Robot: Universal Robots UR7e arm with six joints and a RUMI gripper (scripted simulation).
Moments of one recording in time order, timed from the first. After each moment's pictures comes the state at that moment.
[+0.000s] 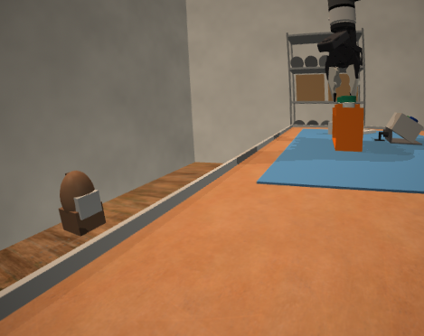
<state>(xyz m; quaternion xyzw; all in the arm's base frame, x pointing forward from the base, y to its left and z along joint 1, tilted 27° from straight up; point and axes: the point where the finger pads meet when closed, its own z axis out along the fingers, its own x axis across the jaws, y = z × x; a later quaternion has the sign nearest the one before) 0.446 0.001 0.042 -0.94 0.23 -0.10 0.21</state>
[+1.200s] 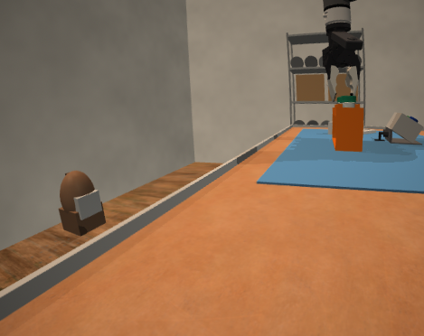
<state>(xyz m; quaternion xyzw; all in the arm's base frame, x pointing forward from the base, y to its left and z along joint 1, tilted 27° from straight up) 0.446 0.001 0.042 -0.96 -0.18 -0.18 0.15</state>
